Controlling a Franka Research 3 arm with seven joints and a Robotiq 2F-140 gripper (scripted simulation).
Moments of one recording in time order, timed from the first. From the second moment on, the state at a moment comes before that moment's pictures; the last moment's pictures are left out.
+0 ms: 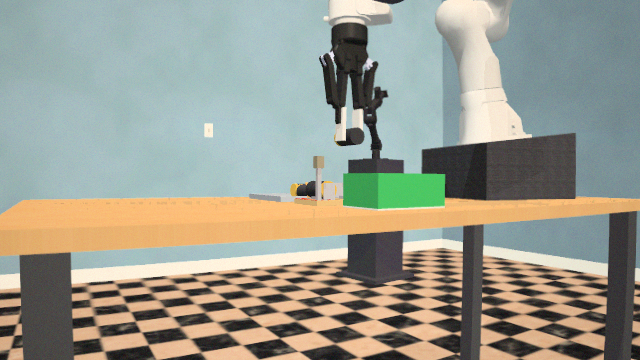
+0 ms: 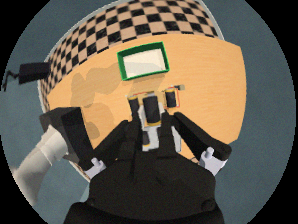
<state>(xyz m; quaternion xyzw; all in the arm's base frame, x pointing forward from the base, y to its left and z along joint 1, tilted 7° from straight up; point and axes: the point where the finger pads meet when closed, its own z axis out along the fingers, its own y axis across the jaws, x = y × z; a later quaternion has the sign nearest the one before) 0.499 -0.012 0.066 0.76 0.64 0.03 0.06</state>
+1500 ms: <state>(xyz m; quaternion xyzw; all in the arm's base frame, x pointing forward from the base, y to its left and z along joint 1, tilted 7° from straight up) 0.504 -0.015 0.005 0.77 0.63 0.03 0.05</state>
